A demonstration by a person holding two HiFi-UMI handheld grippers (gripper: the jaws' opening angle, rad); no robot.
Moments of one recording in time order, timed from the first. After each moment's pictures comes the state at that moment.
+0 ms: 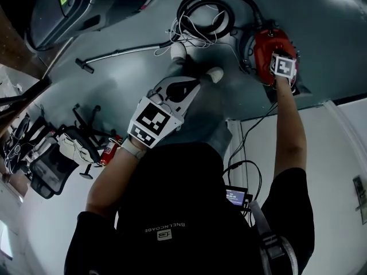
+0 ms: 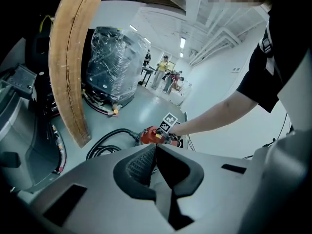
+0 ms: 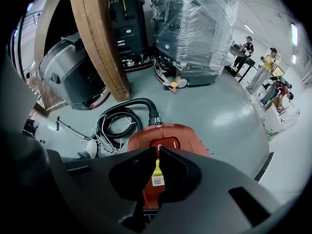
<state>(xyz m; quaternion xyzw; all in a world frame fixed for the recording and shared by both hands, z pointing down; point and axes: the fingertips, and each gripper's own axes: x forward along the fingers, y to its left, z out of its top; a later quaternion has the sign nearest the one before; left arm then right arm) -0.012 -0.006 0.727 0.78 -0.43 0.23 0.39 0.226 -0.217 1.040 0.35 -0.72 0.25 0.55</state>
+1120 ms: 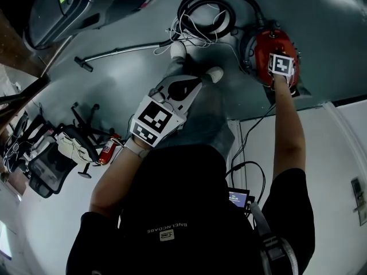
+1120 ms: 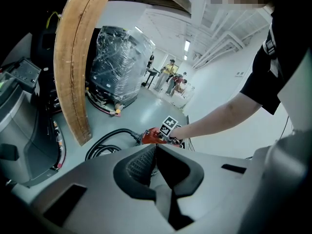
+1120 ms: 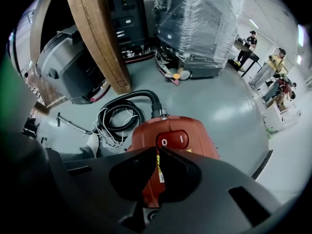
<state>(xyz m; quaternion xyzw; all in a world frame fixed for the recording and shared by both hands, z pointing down) -0.015 -0.011 0.740 0.77 -0.44 0.21 0.40 0.220 -0.204 1.053 0.34 -0.69 0.27 0.58</state>
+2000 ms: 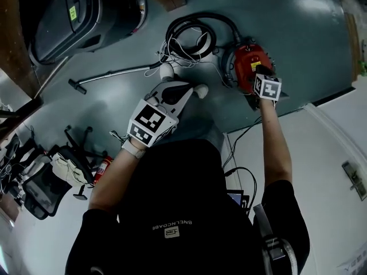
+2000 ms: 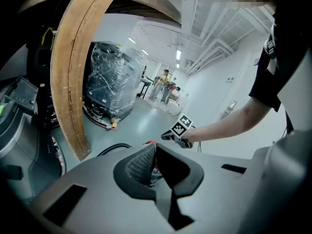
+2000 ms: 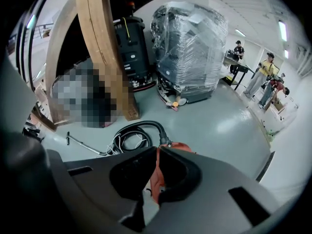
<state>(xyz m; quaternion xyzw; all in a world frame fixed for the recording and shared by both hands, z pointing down) -0.032 -0.021 0.650 0.80 -0.44 0.18 0.36 0.190 -0.194 0.873 0.36 -0.76 0.25 0.48</state>
